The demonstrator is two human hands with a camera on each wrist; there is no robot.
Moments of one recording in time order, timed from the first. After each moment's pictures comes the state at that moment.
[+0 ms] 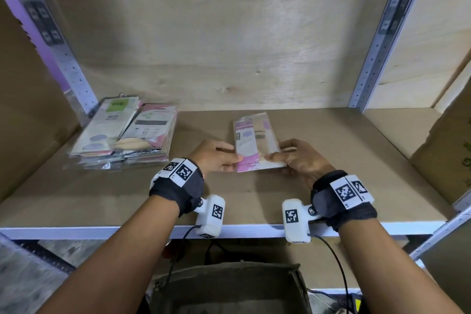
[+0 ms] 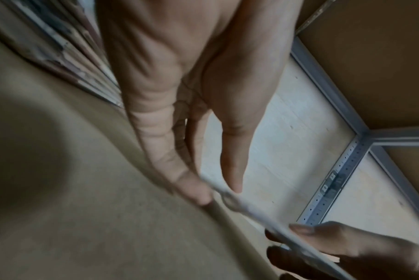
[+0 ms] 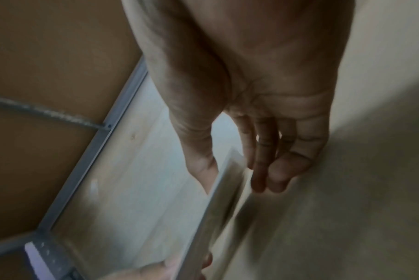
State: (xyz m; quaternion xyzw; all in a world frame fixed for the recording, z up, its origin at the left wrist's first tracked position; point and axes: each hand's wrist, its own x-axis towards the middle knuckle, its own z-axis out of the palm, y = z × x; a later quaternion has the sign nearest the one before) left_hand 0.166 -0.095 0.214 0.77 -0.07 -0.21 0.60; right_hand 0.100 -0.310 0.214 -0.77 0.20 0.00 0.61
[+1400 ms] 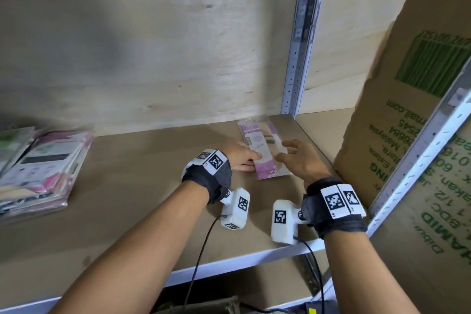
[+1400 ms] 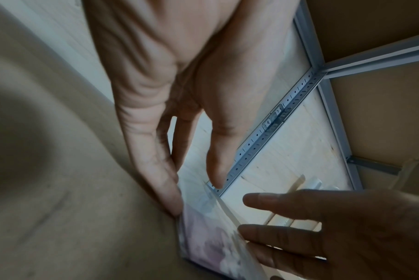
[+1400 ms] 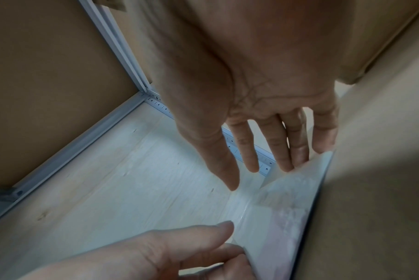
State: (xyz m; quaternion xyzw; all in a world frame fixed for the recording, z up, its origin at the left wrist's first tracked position) left_hand 0.150 -0.327 0.245 0.76 -0.13 -0.35 0.54; right_hand 0.074 -0.471 0.219 -0.82 0.30 -0.11 0.47
